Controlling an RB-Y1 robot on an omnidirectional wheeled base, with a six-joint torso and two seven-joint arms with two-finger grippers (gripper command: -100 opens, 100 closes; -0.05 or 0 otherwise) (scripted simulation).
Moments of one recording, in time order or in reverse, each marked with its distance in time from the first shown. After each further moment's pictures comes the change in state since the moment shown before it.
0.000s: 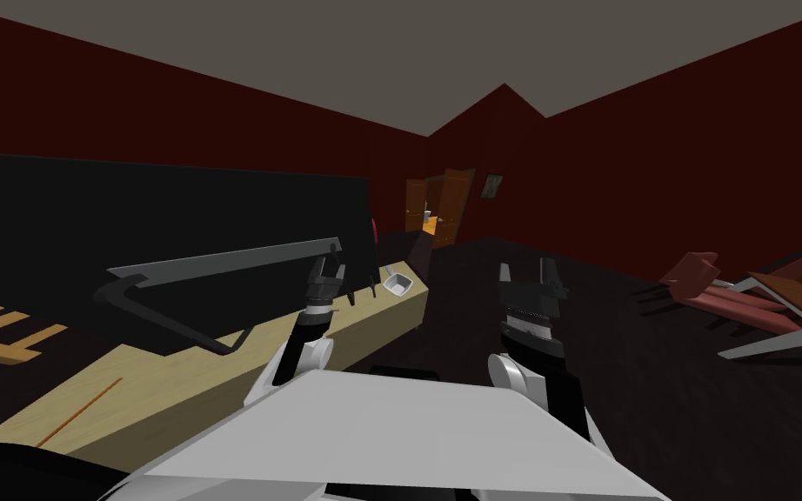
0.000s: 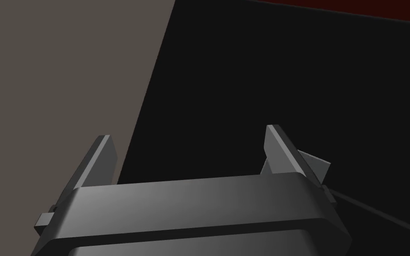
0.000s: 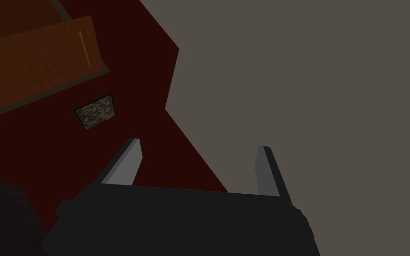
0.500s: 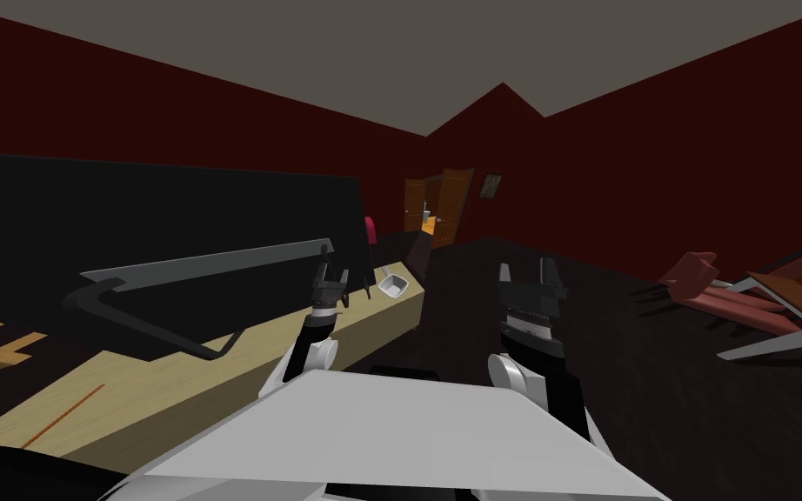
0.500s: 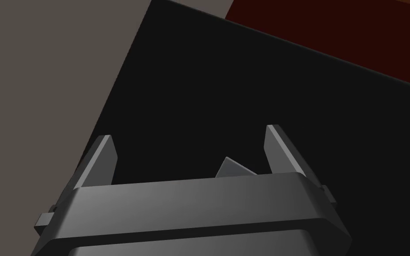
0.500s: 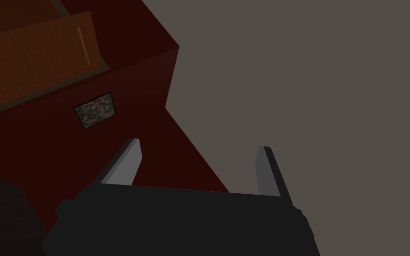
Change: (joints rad) left arm -0.033 0.006 -0.019 0.139 0.063 -0.084 0.075; right arm 0.000 0.000 0.000 0.000 0.000 0.000 0.000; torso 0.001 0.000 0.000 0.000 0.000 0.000
